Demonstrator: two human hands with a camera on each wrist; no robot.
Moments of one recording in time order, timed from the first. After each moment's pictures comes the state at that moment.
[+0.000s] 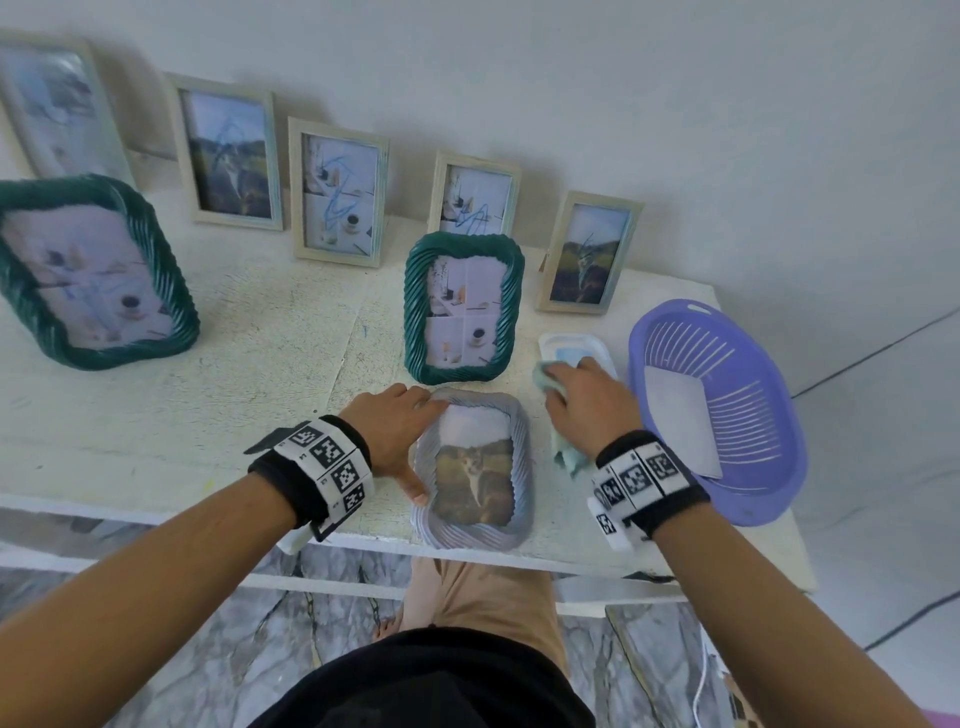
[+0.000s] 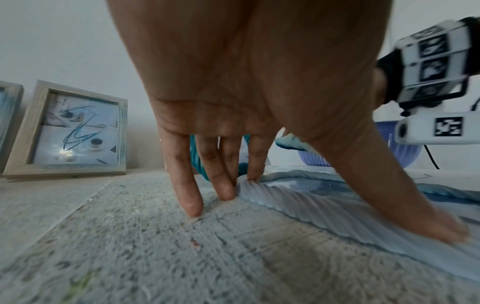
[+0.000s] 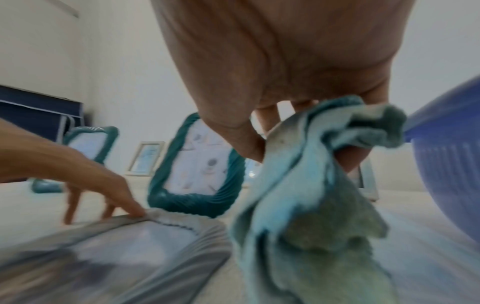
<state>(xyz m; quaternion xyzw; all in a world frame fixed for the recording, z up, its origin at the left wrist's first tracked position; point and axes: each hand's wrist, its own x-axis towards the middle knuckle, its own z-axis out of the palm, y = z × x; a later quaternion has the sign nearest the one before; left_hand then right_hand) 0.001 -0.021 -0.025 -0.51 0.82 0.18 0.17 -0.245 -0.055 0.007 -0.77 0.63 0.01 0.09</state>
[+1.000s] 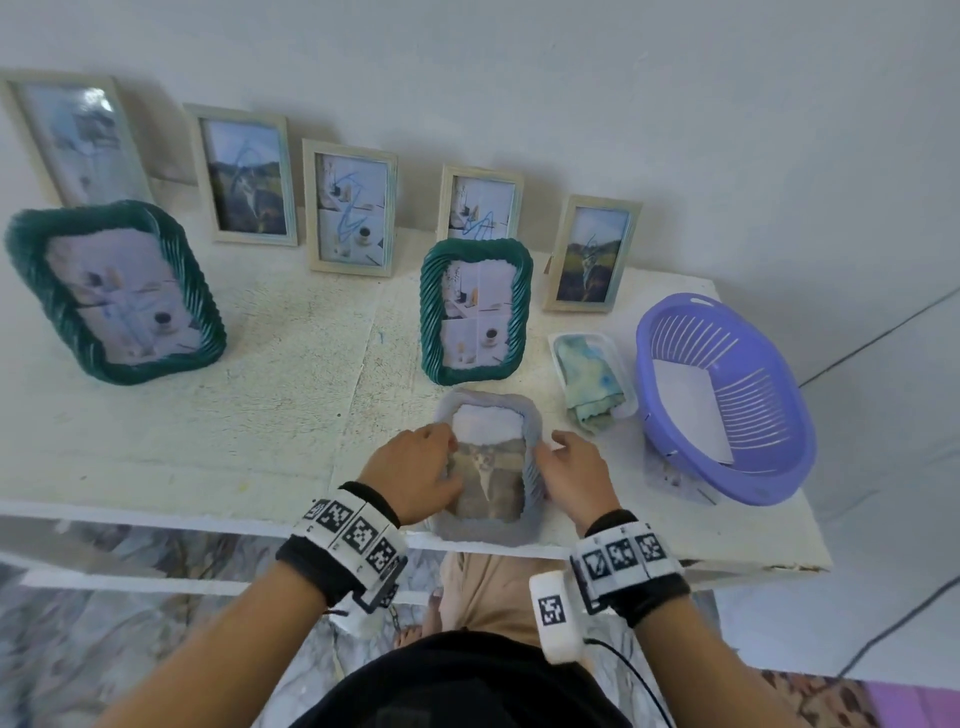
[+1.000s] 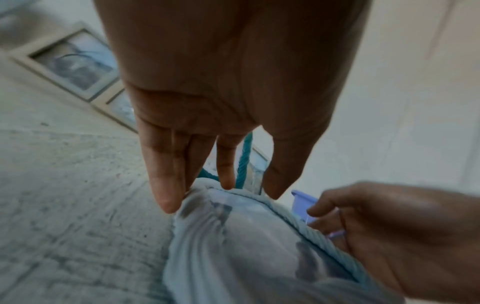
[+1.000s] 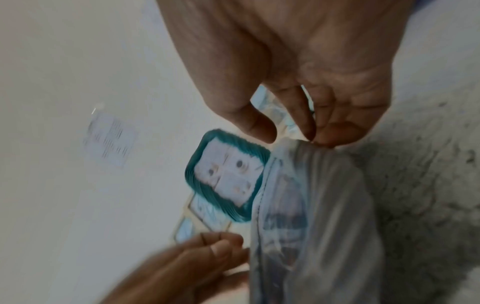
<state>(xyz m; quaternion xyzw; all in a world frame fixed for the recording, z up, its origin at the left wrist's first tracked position) -0.010 0.032 -0.033 -0.60 0.76 0.26 -0.04 -0.213 0.023 -0.035 -0.52 0.72 -0.21 0.41</state>
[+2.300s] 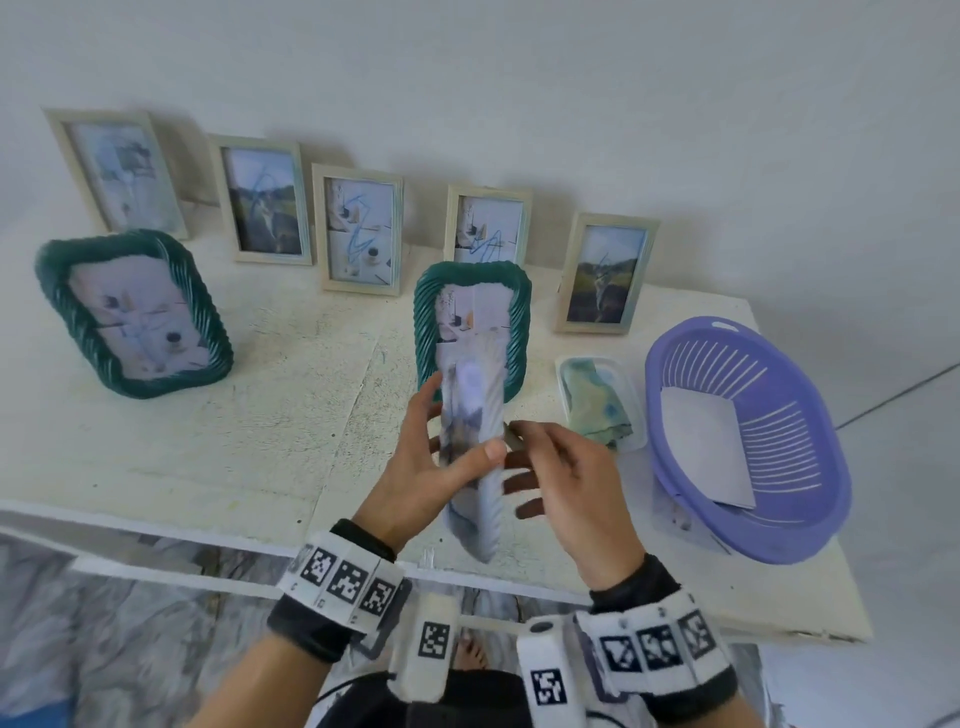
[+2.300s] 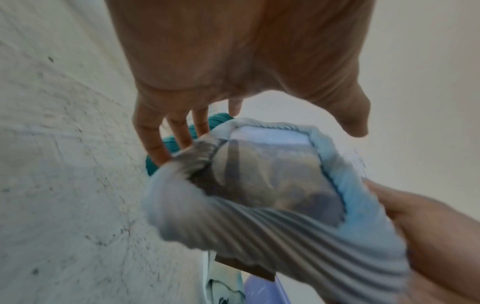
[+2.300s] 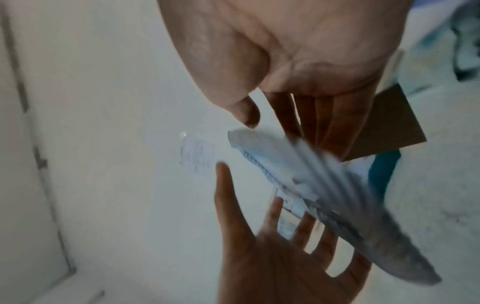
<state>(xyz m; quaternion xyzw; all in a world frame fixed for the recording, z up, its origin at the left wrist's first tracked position) -0.048 0.036 0.014 -0.55 0.44 0.54 -0.45 -0.212 0.030 0.039 -0.57 0.54 -0.38 0.49</state>
